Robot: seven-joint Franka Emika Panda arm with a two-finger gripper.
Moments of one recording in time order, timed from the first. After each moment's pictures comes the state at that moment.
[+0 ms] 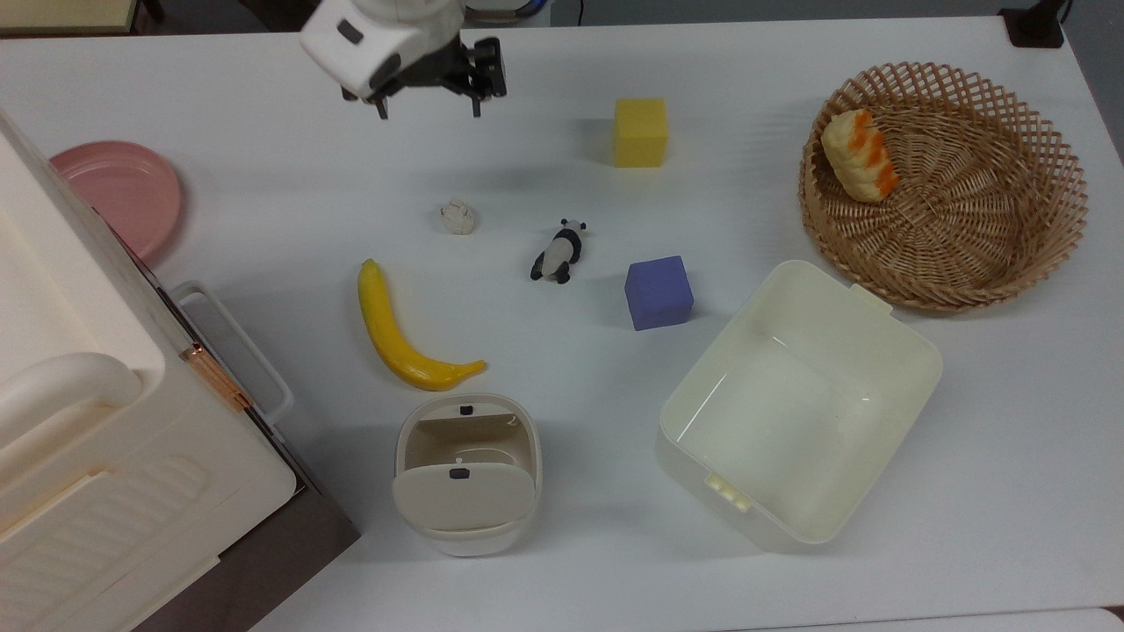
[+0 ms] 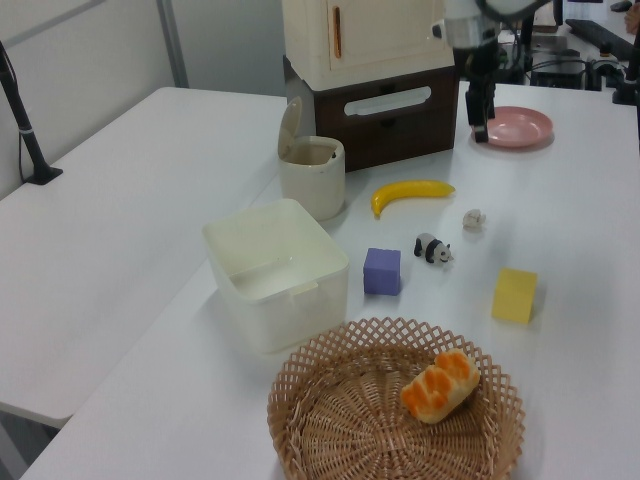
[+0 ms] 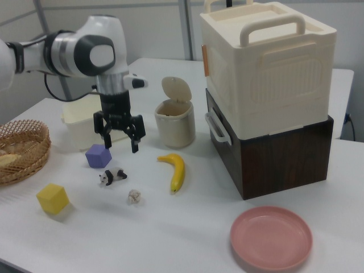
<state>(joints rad) -0.01 0.11 0.01 -1.75 -0.07 1.65 -0.09</state>
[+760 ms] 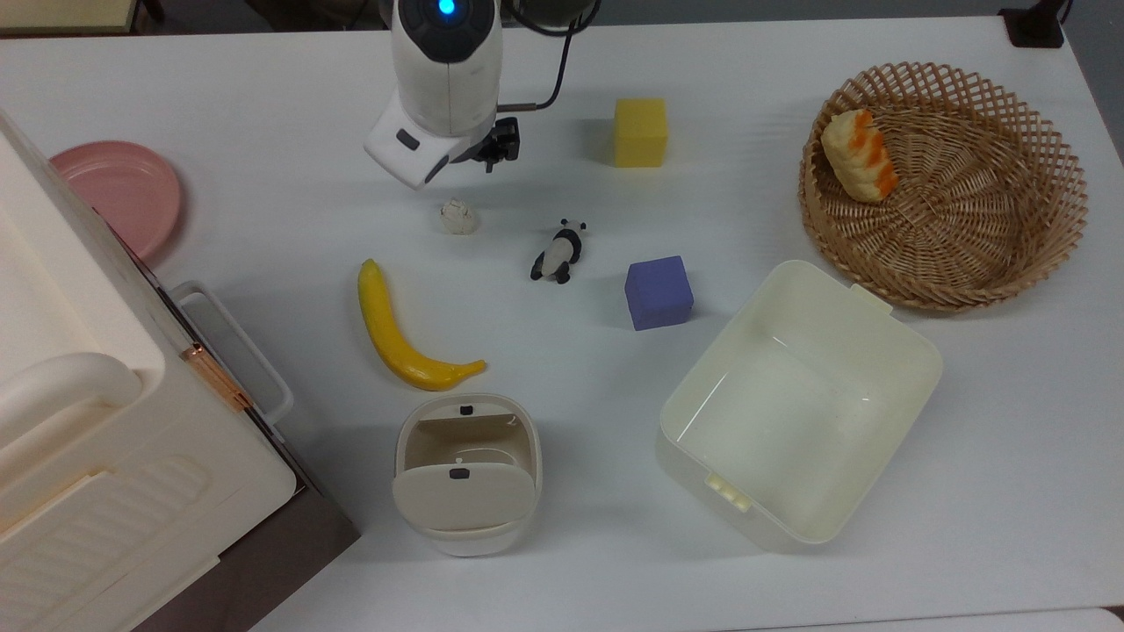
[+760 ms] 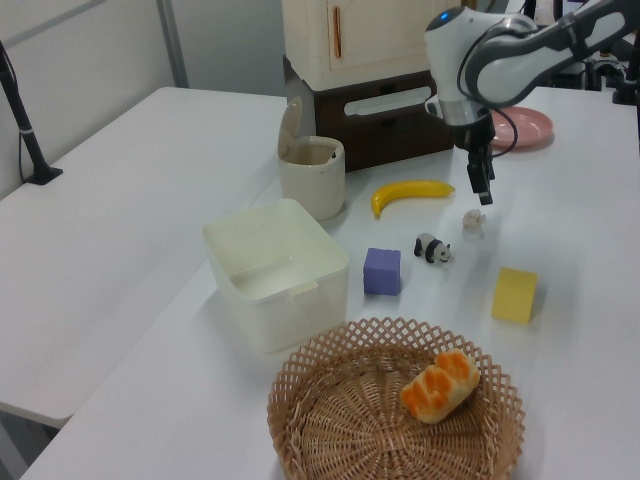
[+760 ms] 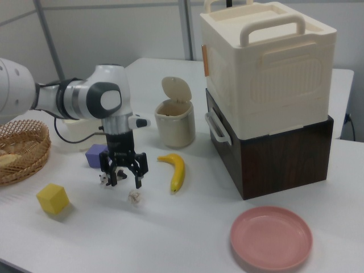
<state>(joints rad) 0.02 0.20 0.01 -1.94 -0.14 1.86 -0.09</state>
